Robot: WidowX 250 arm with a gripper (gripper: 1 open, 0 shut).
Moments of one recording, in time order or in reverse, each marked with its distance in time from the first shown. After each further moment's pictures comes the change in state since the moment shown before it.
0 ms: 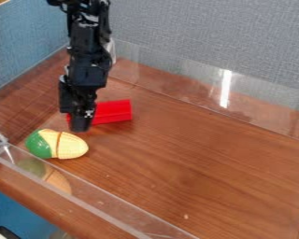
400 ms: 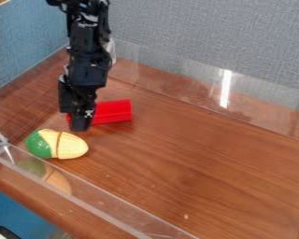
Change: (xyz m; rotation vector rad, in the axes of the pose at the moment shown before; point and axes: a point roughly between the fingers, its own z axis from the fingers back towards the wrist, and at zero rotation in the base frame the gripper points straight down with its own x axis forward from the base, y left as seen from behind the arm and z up) arm 0.001 0.001 0.000 0.005 -0.003 0.007
